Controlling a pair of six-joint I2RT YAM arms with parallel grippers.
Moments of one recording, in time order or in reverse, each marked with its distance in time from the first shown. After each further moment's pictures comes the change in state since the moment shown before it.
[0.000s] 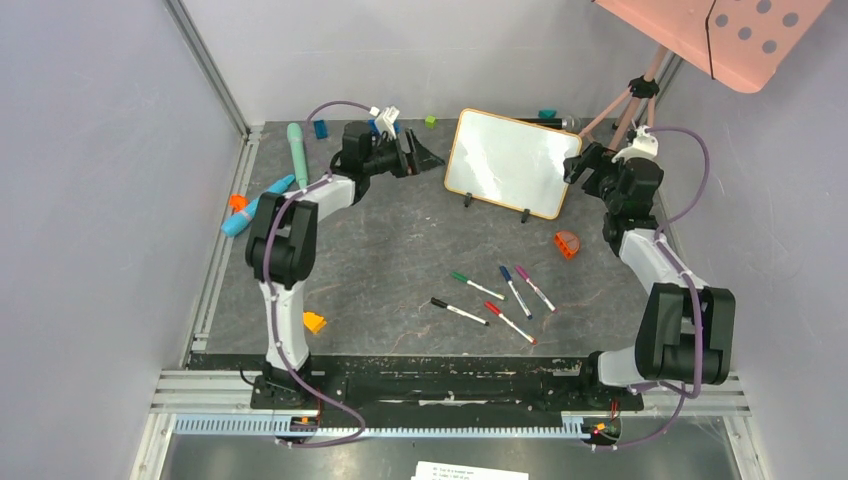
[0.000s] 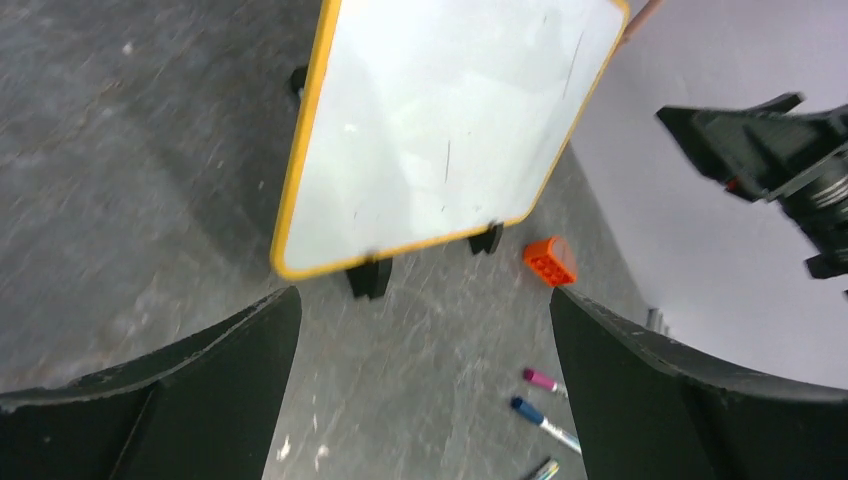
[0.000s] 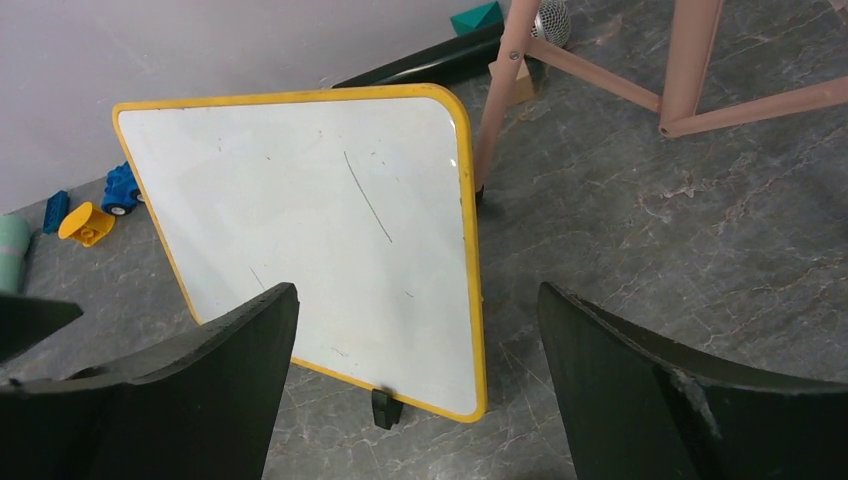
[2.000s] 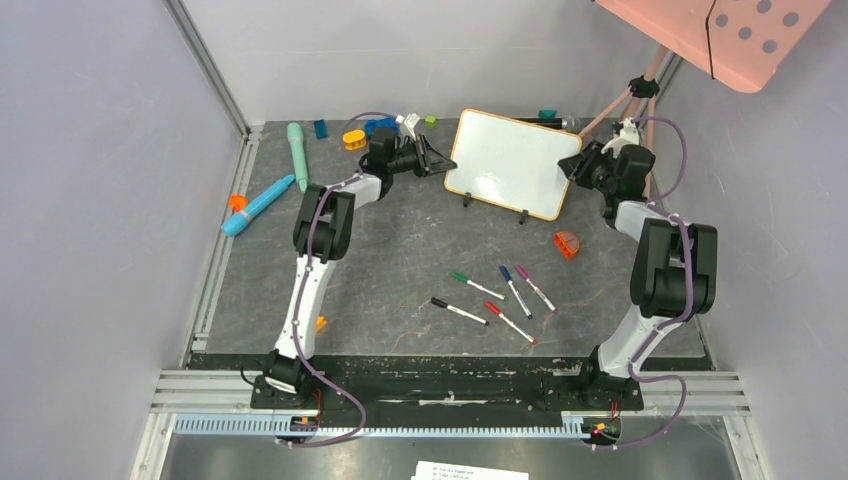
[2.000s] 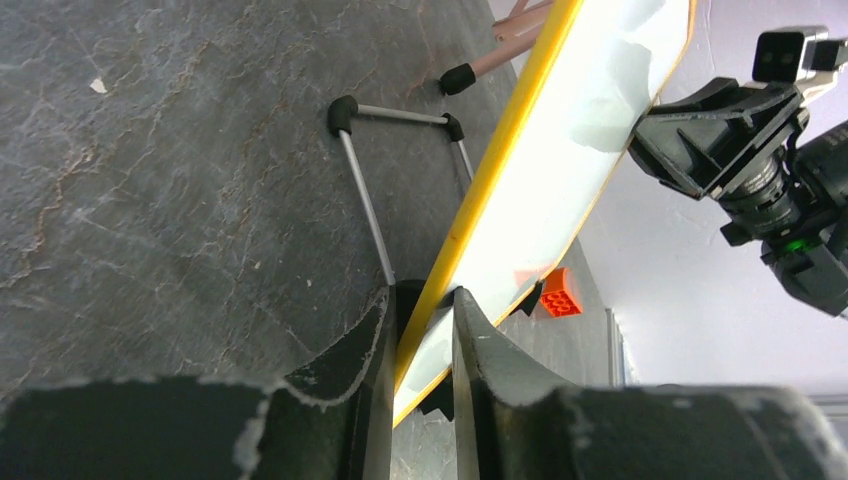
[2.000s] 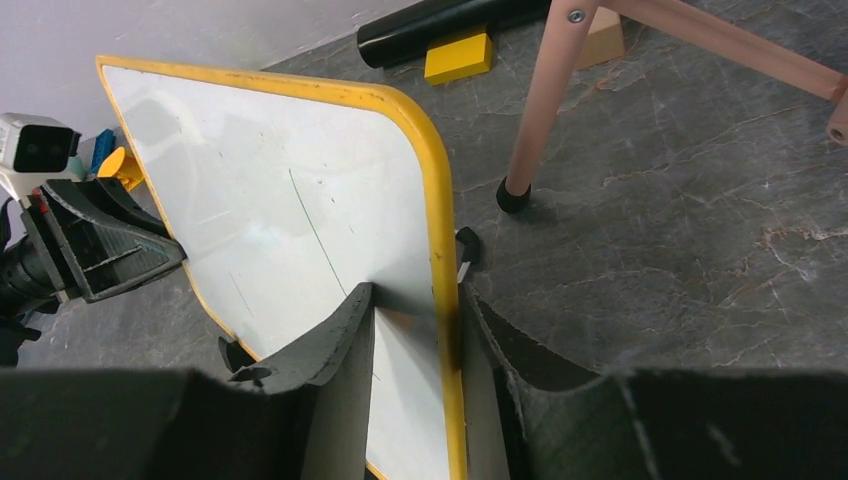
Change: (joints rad) left arm -0.023 0.583 0.546 0.154 0.163 -0.264; right arm -0.057 0.388 0.193 0.100 -0.267 0.026
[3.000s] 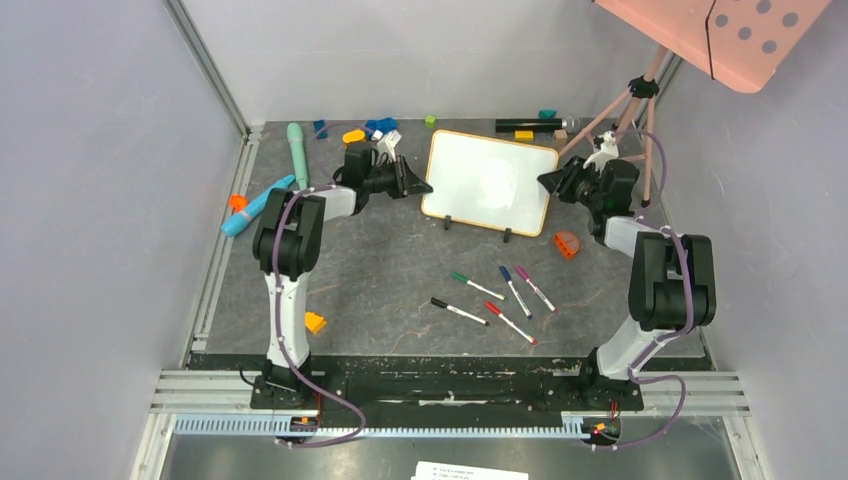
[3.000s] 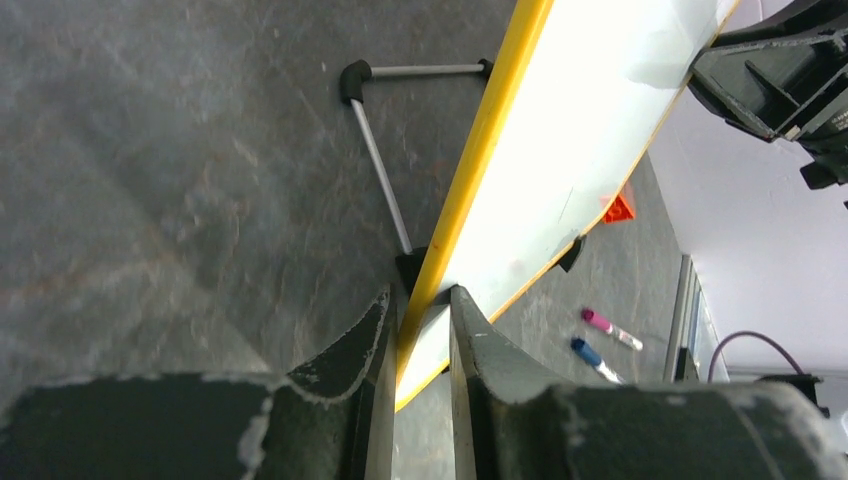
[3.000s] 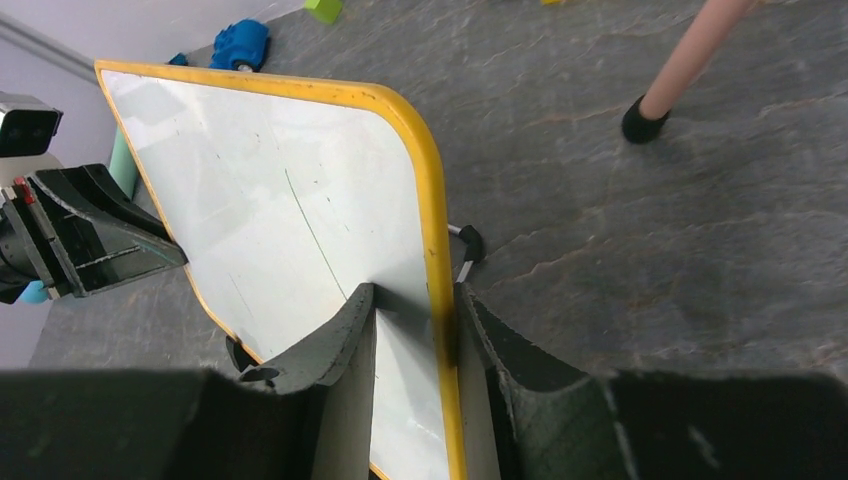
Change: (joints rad) left arm 0.038 -0.405 -0.526 -0.119 -0.067 0.324; right arm 0.076 -0.073 -0.131 0.055 -0.072 0.021
